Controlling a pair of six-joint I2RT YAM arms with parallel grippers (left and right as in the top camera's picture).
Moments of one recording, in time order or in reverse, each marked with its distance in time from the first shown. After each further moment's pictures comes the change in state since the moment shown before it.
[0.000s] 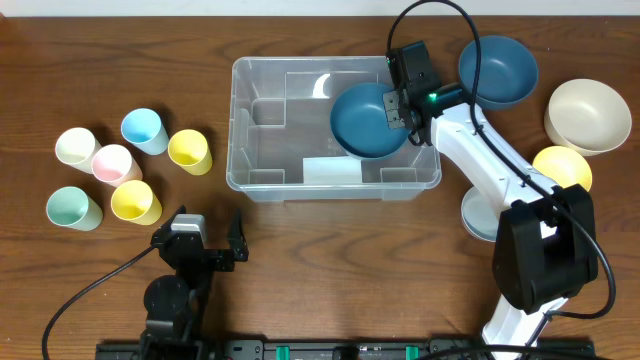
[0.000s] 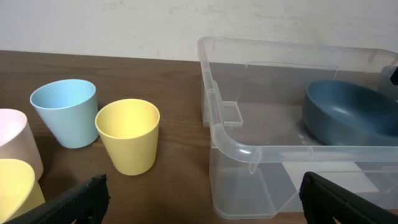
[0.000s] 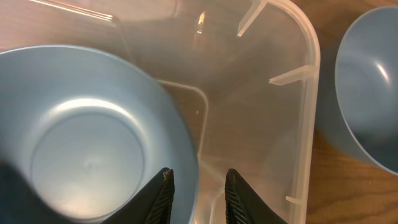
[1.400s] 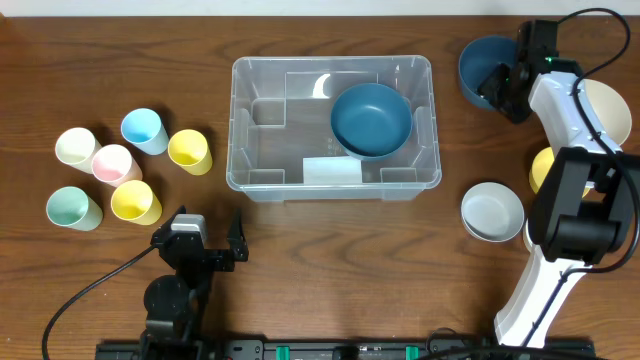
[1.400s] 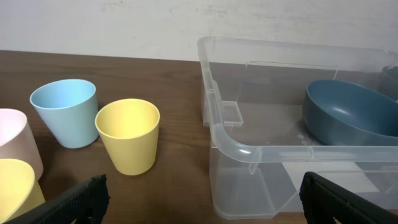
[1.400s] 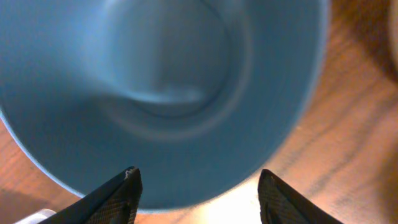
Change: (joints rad) left arm 0.000 0.000 0.000 0.000 0.000 0.000; right arm -0.483 0.225 0.214 -0.130 -0.276 0.523
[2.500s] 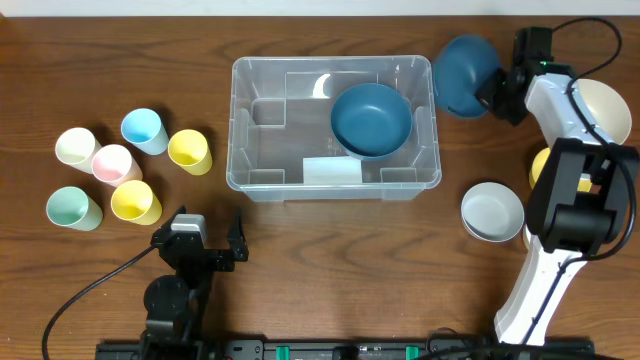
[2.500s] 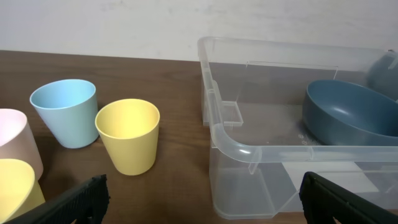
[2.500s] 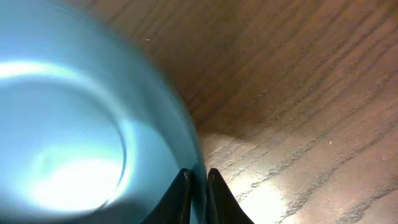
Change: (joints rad) left arm 0.000 0.000 0.000 0.000 0.000 0.000; right arm -0.013 0.068 0.006 0.030 -0.042 0.011
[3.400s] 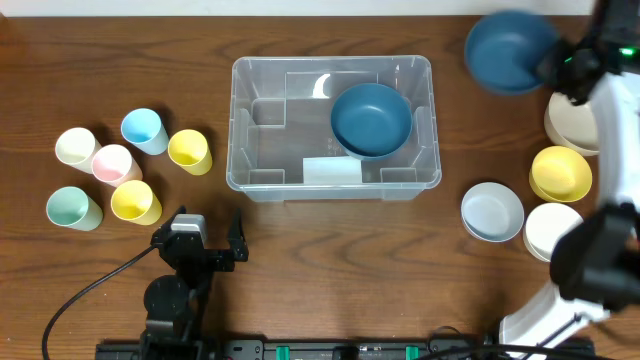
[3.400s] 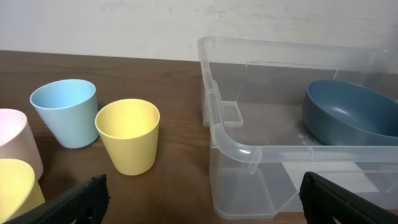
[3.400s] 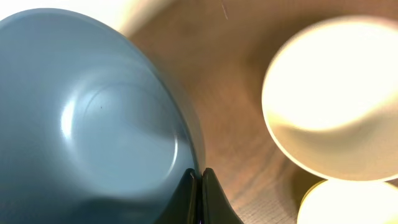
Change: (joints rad) left arm 0.000 0.000 0.000 0.000 0.000 0.000; right arm -0.106 -0.377 0.085 -0.161 0.011 -0.153
